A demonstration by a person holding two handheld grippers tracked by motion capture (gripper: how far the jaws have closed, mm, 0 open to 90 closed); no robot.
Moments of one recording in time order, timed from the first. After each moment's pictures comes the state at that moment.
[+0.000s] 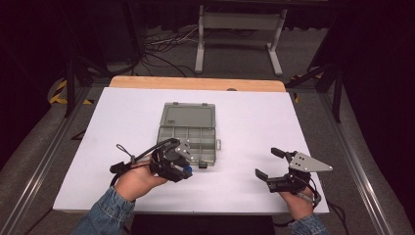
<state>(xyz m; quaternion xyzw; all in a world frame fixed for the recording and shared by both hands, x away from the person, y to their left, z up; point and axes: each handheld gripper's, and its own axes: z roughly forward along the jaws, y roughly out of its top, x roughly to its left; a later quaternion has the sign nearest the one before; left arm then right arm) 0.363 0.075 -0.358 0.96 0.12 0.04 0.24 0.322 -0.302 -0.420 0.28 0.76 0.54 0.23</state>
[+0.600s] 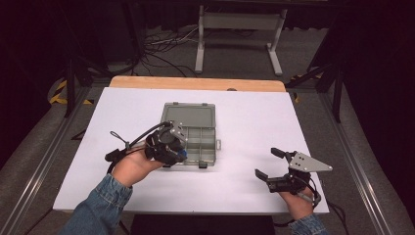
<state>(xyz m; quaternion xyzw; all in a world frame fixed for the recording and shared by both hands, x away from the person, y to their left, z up) 0.397 0.090 -0.342 0.95 0.17 0.07 0.24 0.322 -0.302 -0.421 0.28 0.76 0.54 0.23</state>
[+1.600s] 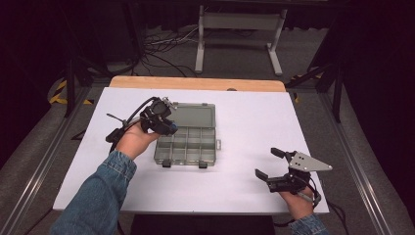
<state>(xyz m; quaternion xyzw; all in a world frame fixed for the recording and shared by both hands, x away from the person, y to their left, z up) 0.482 0.116 -0.353 0.92 0.30 0.08 0.24 0.323 -0.302 -0.421 0.28 0.76 0.54 0.23</state>
